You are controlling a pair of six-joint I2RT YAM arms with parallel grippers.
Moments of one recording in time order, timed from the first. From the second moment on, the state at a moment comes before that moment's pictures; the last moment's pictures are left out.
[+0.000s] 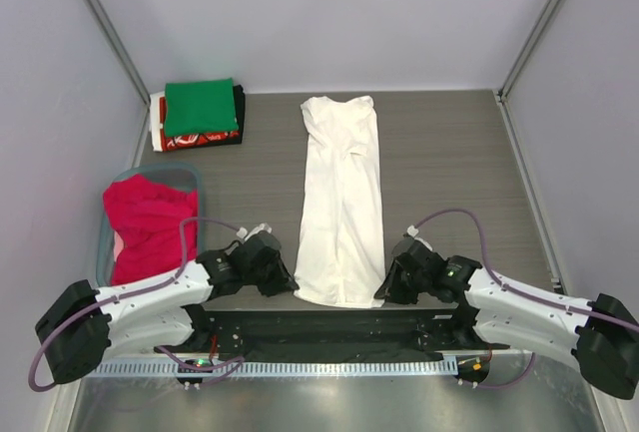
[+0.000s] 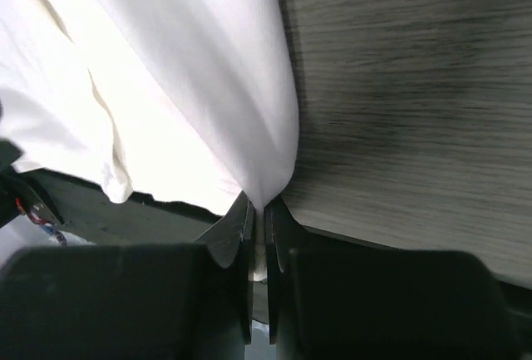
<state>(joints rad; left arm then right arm) -0.92 1.01 0.38 -0.32 0.04 -1.28 0.88 0.86 0.30 -0.45 -0.08 1.22</state>
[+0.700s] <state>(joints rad) -0.72 1.32 1.12 -0.63 -0.09 -0.97 0.64 1.28 0.97 -0.73 0.14 0.85</state>
